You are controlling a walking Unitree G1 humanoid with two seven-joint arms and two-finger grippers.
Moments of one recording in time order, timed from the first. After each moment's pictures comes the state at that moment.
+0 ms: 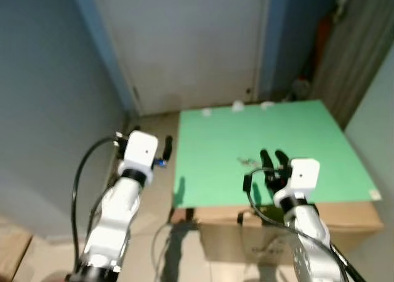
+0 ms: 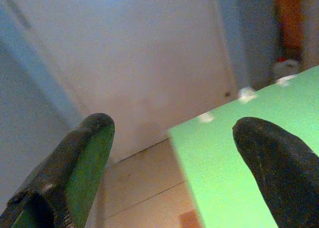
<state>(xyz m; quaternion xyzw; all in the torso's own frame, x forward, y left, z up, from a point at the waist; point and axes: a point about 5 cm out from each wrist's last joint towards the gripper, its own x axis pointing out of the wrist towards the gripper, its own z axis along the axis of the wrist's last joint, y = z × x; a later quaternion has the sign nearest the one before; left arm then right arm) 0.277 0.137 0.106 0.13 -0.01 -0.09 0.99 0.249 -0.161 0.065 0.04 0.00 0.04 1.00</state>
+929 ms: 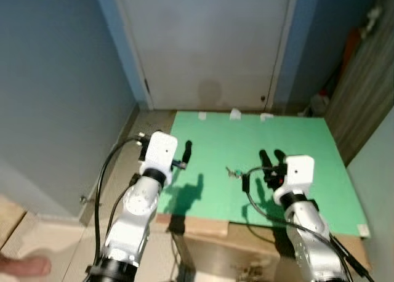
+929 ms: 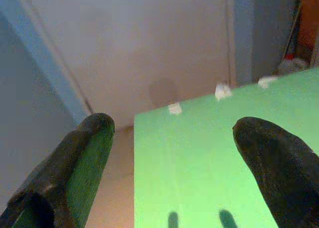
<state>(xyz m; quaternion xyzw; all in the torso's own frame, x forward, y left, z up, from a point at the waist) 0.287 0.116 0.092 0.10 0.05 -0.12 0.99 0.258 -0.160 0.060 0.00 0.02 0.06 1.00</state>
